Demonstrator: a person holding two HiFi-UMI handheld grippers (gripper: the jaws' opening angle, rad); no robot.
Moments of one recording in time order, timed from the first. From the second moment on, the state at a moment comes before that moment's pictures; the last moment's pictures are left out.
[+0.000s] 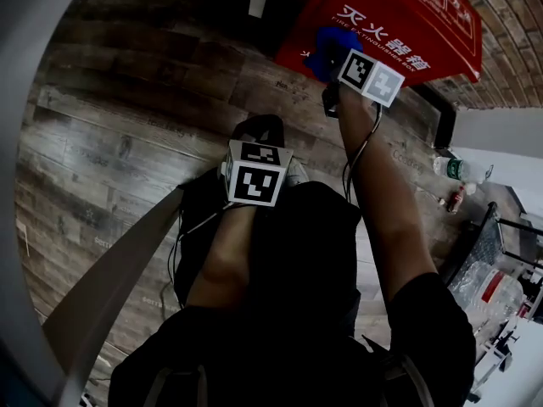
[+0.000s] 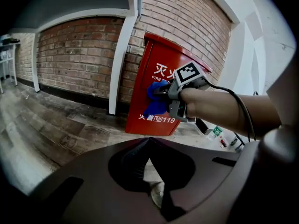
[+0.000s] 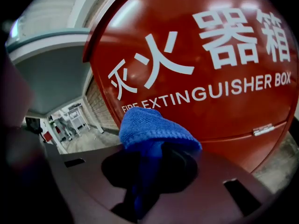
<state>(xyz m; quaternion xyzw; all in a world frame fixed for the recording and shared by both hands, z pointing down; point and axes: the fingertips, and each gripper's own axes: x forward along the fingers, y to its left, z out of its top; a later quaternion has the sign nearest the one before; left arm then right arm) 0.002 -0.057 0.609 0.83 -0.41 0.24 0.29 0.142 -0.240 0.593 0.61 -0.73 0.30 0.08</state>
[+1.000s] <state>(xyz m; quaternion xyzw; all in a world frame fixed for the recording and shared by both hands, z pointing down) -0.006 -0.077 0.626 0.82 -0.41 0.25 0.30 0.098 -0.256 0.648 0.55 -0.75 0.31 0.17</state>
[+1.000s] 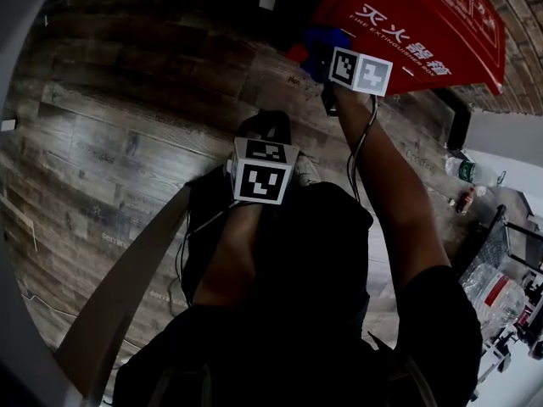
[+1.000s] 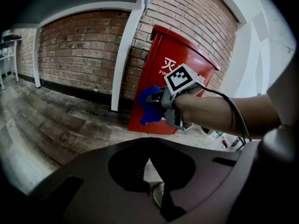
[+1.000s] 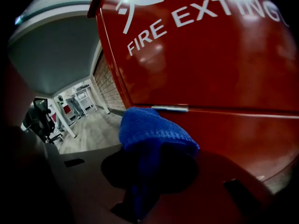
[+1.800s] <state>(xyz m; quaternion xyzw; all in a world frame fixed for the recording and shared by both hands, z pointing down) 0.021 -0.074 0.637 0.84 -0.37 0.26 0.31 0.291 -0.170 0.644 0.62 -0.69 0.27 0.25</state>
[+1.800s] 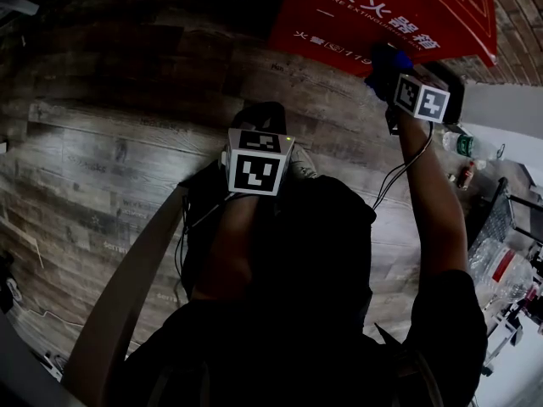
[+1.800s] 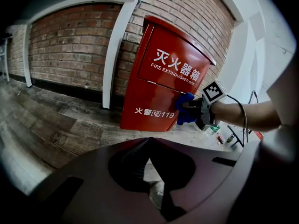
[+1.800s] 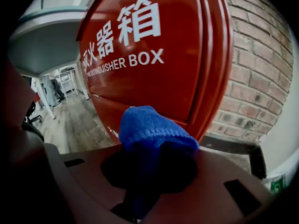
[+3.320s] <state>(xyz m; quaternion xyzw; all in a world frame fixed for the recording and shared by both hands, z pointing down) -0.023 -0.111 0.641 0.80 -0.44 0.27 0.30 0.100 -0.256 0.695 0.49 -0.77 0.37 0.18</state>
